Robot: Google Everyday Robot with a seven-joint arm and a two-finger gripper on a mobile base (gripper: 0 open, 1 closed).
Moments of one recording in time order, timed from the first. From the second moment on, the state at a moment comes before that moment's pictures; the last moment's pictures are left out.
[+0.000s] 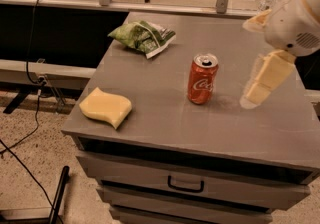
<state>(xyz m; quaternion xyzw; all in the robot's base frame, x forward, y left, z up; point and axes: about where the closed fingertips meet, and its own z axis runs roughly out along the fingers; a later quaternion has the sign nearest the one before) 0.481 -0.171 0.965 -0.62 0.74 0.03 0.25</state>
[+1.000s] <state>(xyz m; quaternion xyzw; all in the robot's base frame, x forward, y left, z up) 0.527 -0.132 0.931 -0.62 0.73 0.08 0.27</state>
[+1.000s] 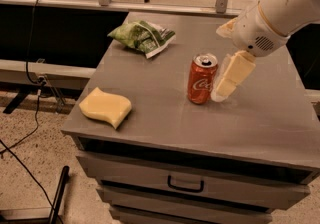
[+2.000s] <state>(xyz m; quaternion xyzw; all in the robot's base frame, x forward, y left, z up) 0.532 -0.122 0.925 -0.62 0.73 0.08 0.27</state>
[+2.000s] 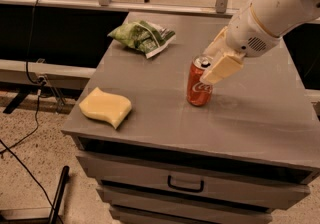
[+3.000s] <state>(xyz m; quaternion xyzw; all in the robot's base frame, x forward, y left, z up) 0.526 -0.112 0.952 -0.64 0.71 0.09 0.28</state>
